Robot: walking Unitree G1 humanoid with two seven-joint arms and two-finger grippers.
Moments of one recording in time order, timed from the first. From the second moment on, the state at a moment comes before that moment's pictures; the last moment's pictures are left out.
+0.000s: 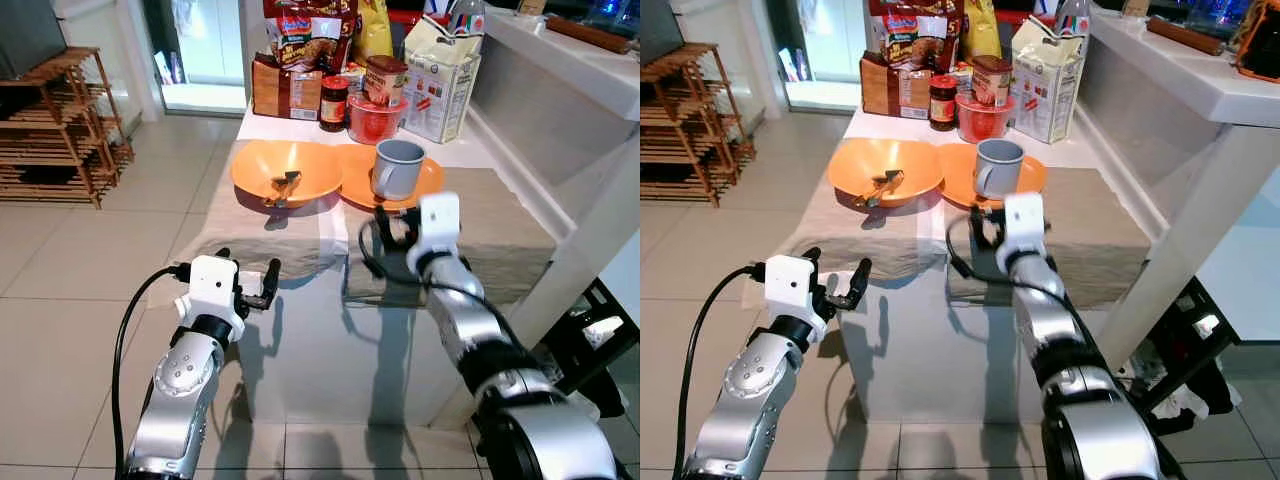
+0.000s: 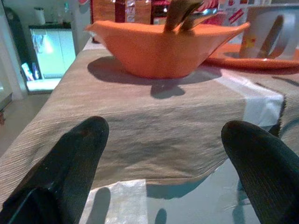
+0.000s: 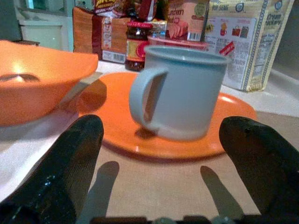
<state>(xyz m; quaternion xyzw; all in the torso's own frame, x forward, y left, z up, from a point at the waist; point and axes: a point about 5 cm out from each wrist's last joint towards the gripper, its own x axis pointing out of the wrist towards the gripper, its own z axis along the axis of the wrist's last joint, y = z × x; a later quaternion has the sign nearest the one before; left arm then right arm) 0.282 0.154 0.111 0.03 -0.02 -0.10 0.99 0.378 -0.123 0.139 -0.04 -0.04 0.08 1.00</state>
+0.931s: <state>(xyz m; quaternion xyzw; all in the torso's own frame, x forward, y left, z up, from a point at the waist) 0.273 0.165 0.108 0.04 -0.01 -0.08 1.00 0.385 -0.116 0.135 -0.03 -0.01 -0.01 1.00</state>
